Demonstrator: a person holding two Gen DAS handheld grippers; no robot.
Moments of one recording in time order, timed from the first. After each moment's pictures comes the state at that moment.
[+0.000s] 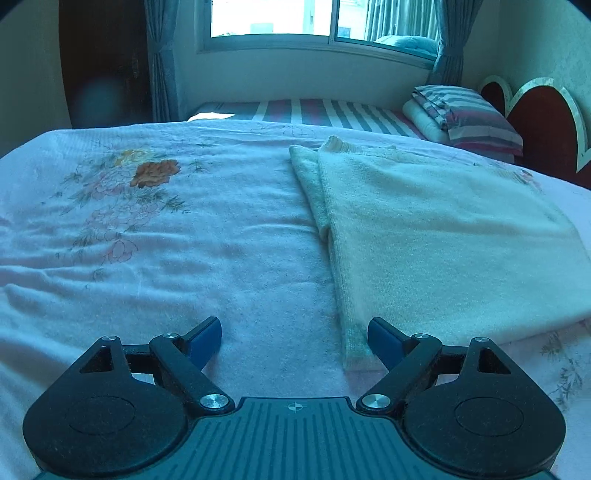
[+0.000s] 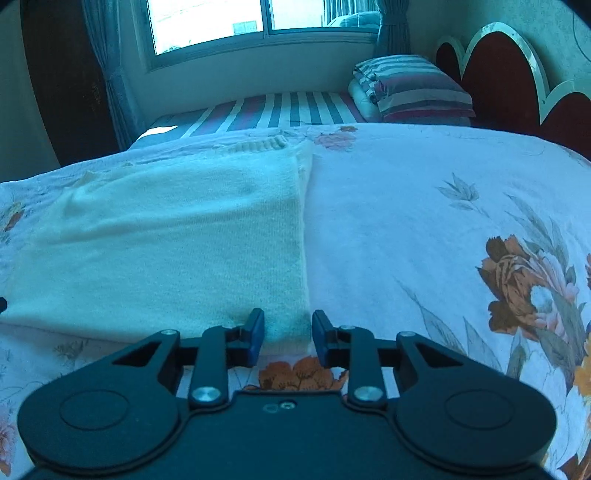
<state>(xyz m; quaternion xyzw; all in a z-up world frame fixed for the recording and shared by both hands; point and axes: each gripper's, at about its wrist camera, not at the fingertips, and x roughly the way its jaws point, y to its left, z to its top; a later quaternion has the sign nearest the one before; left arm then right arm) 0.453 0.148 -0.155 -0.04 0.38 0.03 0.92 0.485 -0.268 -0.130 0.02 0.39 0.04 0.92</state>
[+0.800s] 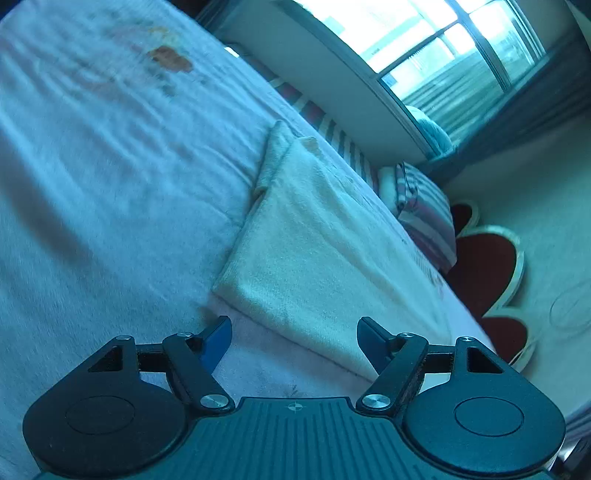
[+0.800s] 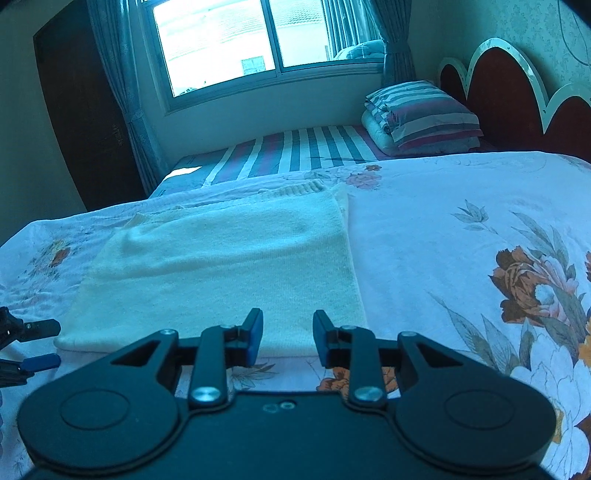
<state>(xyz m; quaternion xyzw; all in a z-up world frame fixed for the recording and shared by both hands) 0.416 0.154 -0.183 -0.40 0.35 -0.02 0.85 0.445 -0.245 -0.099 0.06 0.34 0.07 0.94</state>
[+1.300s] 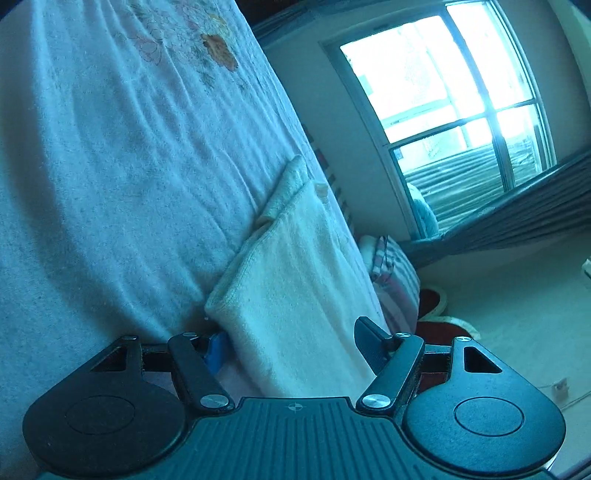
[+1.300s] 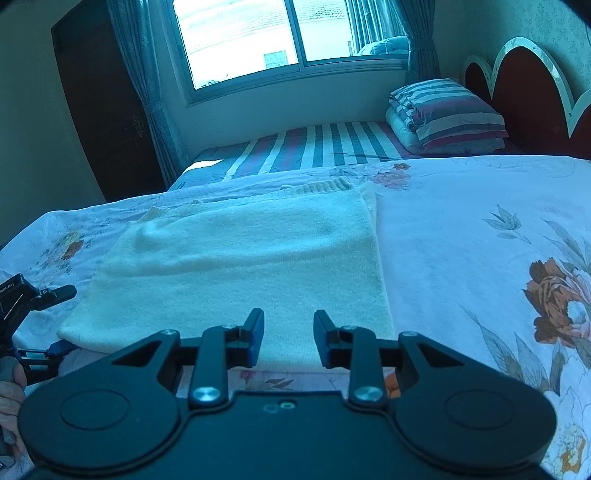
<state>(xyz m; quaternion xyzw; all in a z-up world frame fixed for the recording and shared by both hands) 0.440 0.133 -0.223 -0.53 0.25 0.01 0.81 0.469 -0.238 -0.107 0.06 0.34 0.11 0.93</state>
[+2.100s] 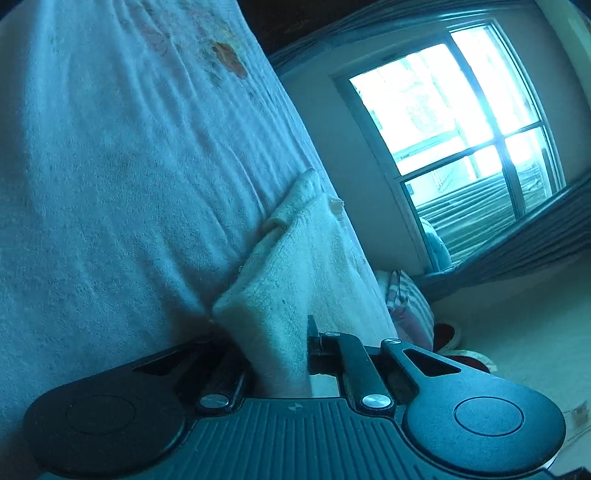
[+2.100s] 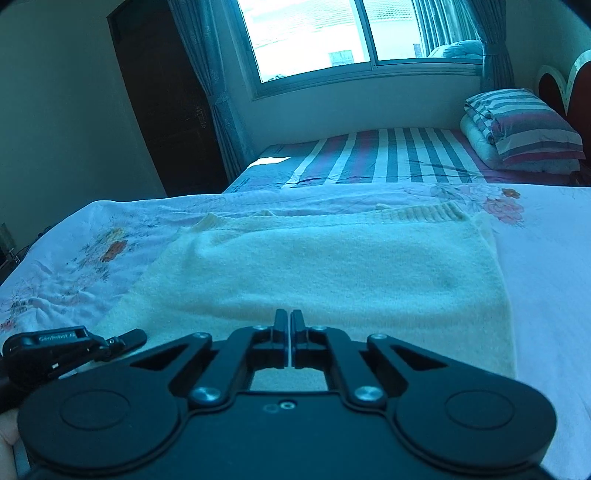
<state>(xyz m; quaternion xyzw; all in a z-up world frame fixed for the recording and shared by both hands) 0.501 0.094 -0.246 -0.52 0.21 0.05 0.83 0.543 -0.178 -0.117 0.04 0.33 0.22 0.92</state>
